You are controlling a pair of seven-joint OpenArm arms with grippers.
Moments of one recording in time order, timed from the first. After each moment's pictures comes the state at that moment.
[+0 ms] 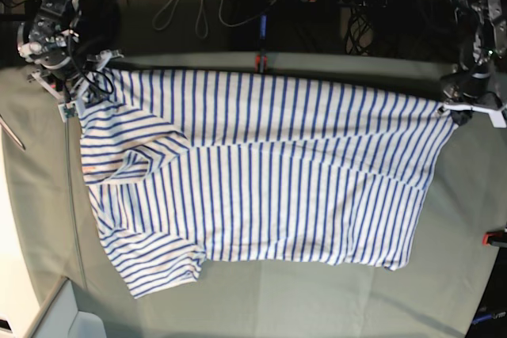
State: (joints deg) left arm 16.8 -19.9 -19.6 77.0 -41.4 0.1 16.2; right arm -15.1 -1.2 35.4 91.4 -14.3 40.1 -37.2
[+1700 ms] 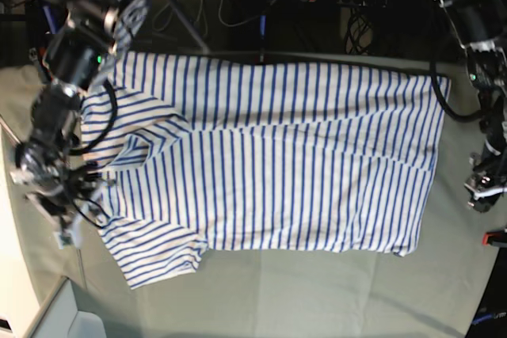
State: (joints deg) left arm -6.0 -18.7 -26.0 72.6 -40.3 1.3 24.5; right arm 18.9 1.5 34.8 71.5 -22.9 39.7 -35.3
